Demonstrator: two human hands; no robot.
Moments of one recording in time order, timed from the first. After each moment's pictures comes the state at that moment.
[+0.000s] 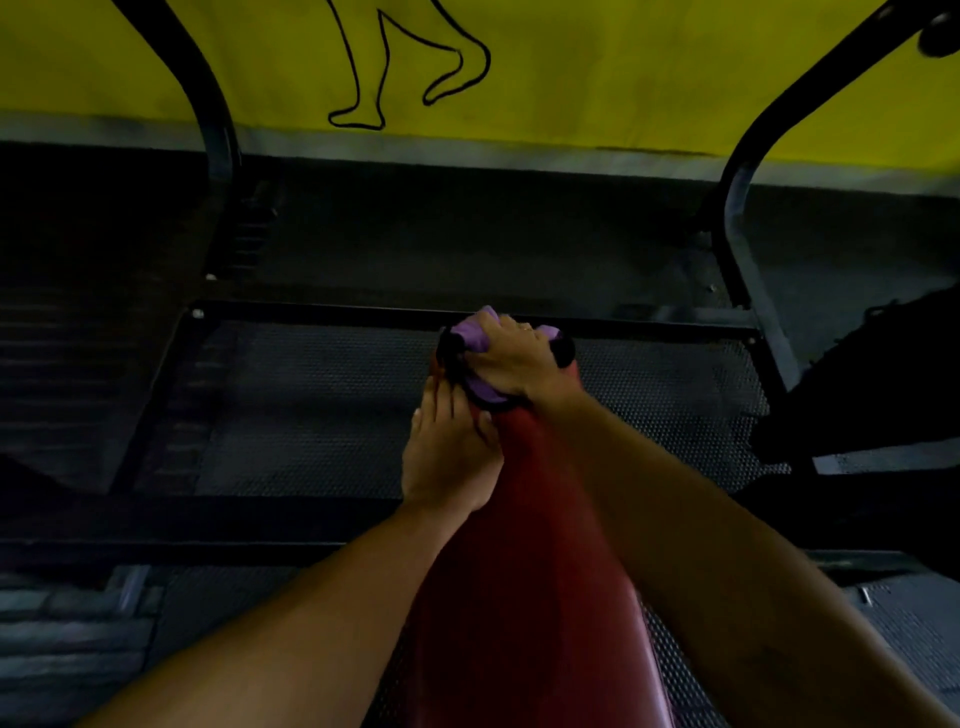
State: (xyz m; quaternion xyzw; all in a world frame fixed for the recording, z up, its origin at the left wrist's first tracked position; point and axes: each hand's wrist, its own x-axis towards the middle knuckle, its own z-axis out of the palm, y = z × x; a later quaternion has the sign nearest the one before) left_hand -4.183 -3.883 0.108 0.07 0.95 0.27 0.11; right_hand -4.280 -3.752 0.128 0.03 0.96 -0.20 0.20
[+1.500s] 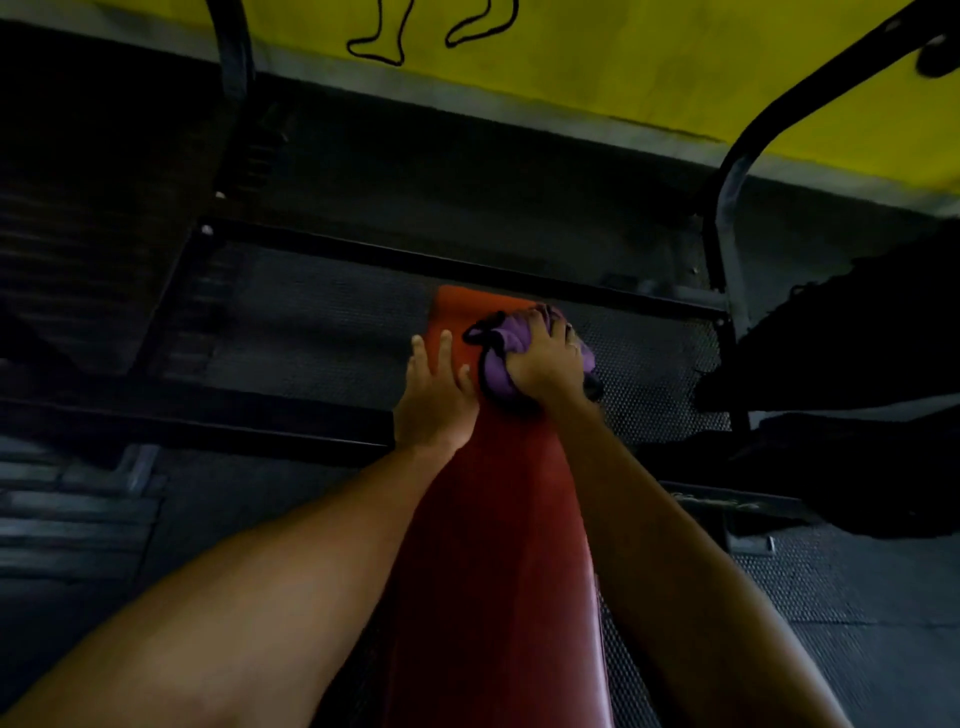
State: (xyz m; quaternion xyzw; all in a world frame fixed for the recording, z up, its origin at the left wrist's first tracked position) left_hand -4.145 -3.891 0.136 -0.05 0.92 0.33 0.19; right_hand -4.175 -3.743 0.150 0.18 0.95 -0.21 0.12
